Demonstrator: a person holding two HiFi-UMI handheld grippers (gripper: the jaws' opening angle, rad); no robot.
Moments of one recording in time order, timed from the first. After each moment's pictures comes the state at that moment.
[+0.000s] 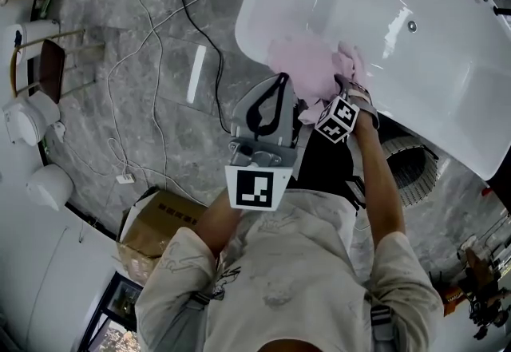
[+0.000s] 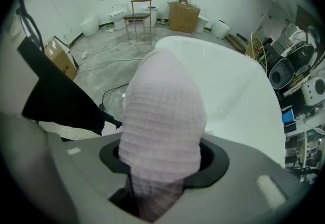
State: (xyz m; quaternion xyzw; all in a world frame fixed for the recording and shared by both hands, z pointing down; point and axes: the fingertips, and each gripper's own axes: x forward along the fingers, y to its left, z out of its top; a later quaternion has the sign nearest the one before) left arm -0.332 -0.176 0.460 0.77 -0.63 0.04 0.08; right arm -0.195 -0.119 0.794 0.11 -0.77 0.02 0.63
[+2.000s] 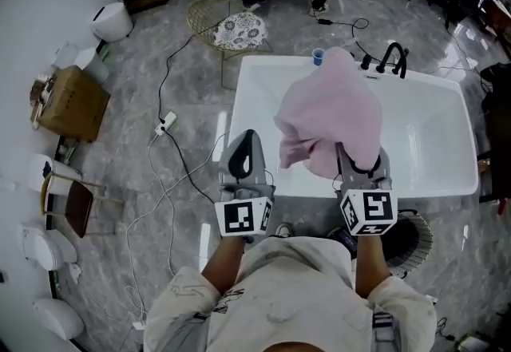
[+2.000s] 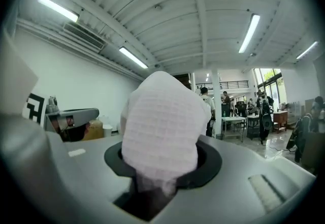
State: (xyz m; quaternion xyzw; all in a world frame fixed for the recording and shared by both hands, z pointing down) left arm -0.281 -0.192 0.233 0.80 -0.59 -0.07 -0.06; right arm -0.082 -0.187 0.245 0.60 -0.80 0.01 0.03
